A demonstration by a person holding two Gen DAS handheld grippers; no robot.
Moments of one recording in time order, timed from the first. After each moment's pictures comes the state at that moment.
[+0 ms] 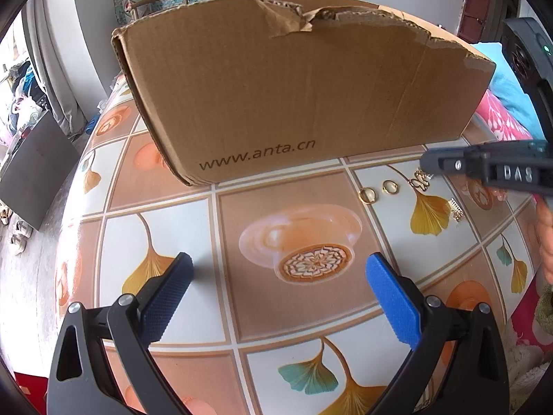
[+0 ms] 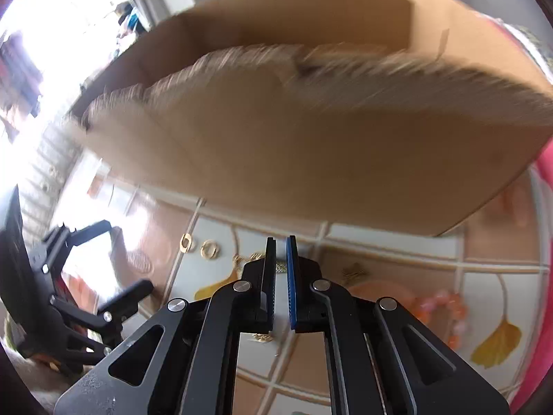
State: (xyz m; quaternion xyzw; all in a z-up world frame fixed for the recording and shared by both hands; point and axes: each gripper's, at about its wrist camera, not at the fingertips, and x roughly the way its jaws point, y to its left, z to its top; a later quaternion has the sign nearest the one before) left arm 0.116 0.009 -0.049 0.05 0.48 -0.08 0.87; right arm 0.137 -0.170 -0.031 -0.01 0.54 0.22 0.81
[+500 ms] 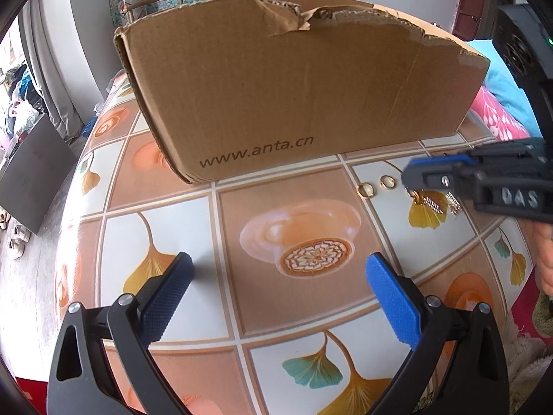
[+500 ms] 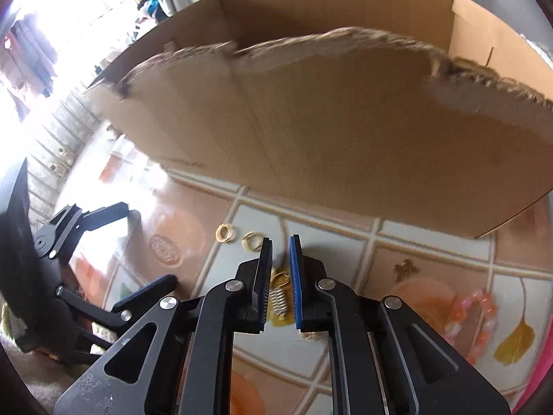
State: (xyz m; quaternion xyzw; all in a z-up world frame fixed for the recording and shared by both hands) left arm 0.112 0.012 -0.049 0.06 0.47 -0.09 0.87; right arm 0.138 -0.137 -0.027 -0.02 0.54 0.26 0.80
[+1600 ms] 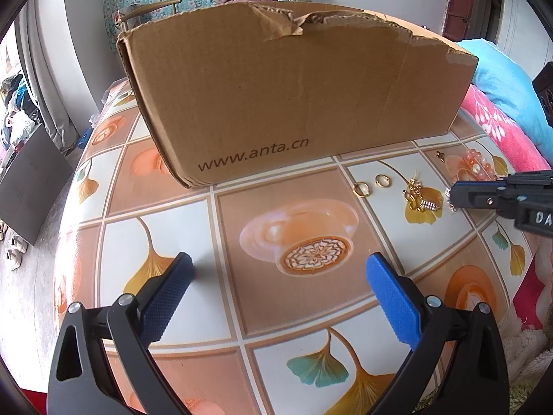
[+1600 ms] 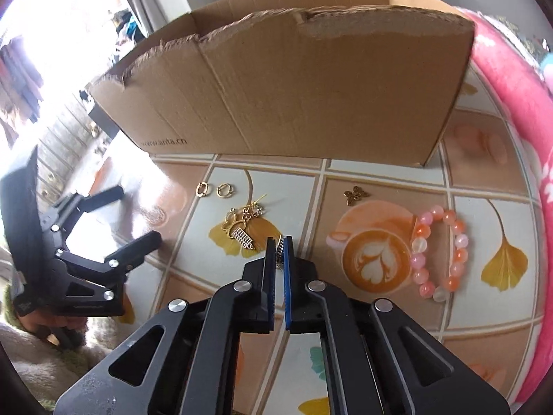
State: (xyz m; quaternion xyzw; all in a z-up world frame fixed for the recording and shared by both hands) left arm 0.104 0.015 -0.050 0.06 0.45 -0.11 0.88; right arm 0.098 -0.184 -0.036 0.04 0.52 0.20 0.83
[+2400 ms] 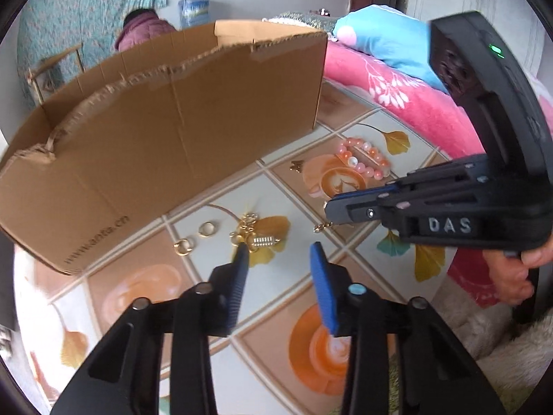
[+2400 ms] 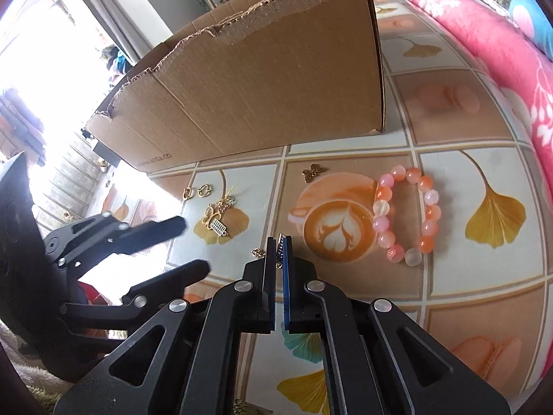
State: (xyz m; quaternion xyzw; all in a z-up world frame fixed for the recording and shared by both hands) left arm 0.098 -0.089 -0.034 0.12 0.43 -0.28 0.85; right arm 0.086 -0.238 -0.038 0.11 0.51 0.19 0.83
